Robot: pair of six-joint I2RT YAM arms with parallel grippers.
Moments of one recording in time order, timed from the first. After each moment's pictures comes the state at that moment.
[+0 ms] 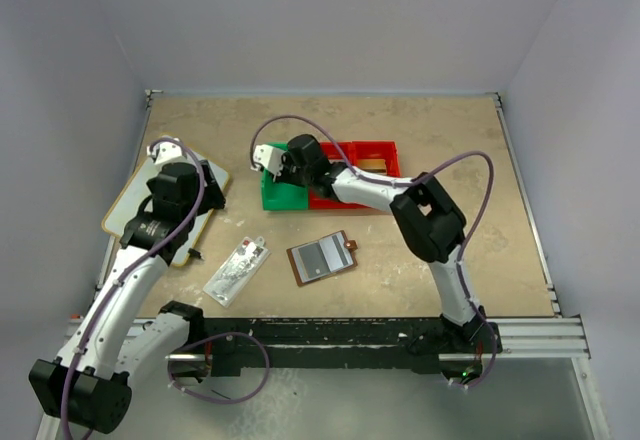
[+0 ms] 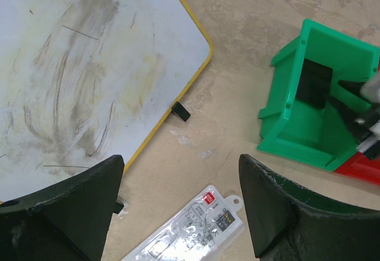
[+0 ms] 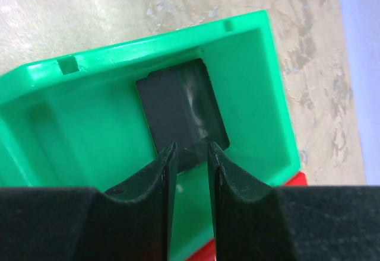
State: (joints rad) left arm -0.26 0.87 0.85 -0.59 -0.40 -0.47; right arm 0.79 2.17 1.58 -0.02 0.00 -0.73
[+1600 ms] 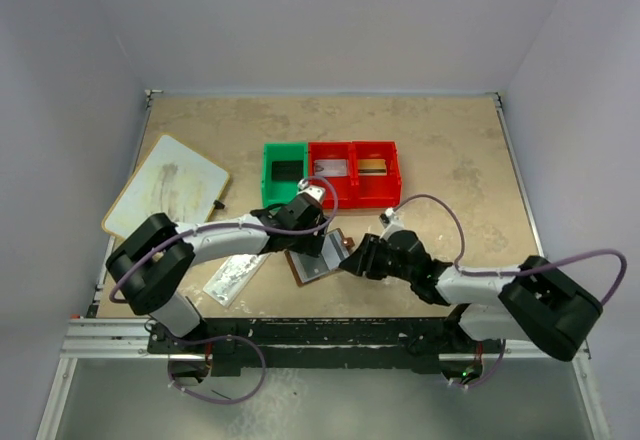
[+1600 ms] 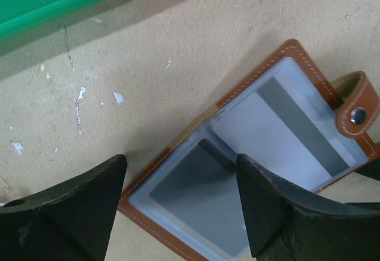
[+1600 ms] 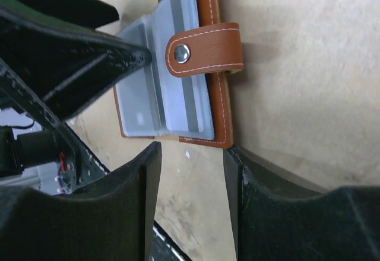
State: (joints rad) left arm -0.86 1.59 0.85 -0.26 -0.19 -0.49; right arm 0.77 1.23 0.18 0.48 -0.12 0.93
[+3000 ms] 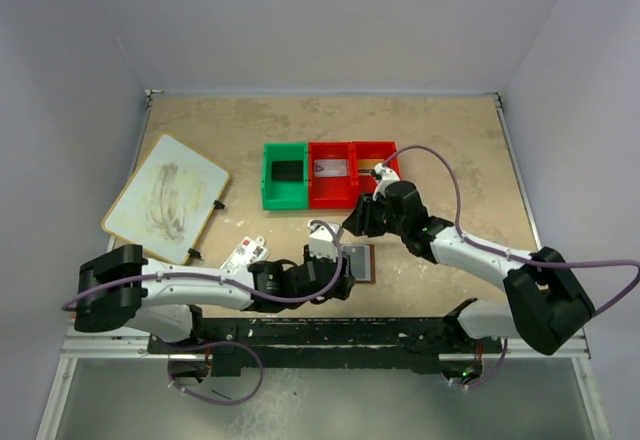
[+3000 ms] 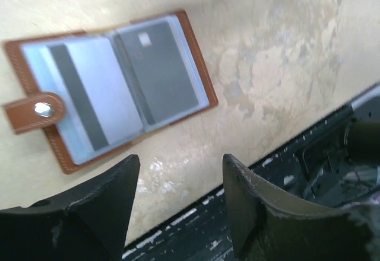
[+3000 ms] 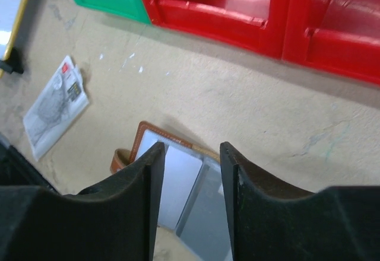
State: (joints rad) left arm -1.37 1.39 0.72 -0.06 -0.47 -0.93; right arm 0.60 1.32 0.62 0.08 -0.15 0.51
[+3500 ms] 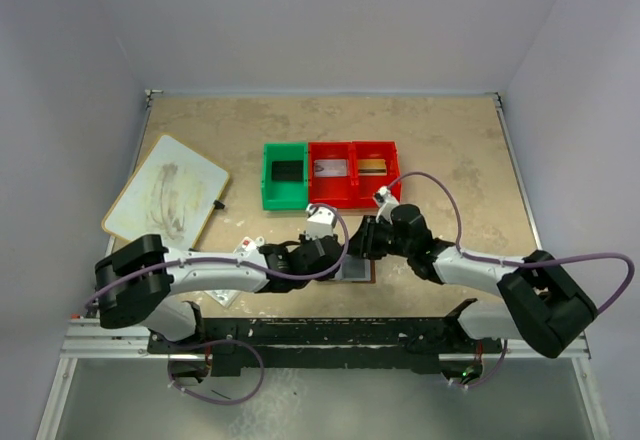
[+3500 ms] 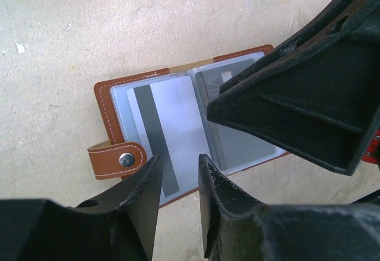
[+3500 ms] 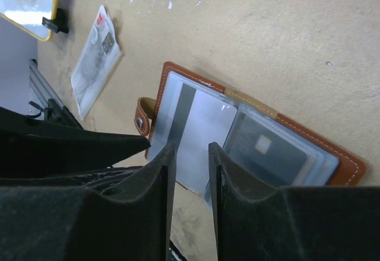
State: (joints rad) left arm -1.21 1.47 0.78 -0.15 -0.51 -0.84; right arm 0.62 1.29 0.36 0.35 -0.33 0.73
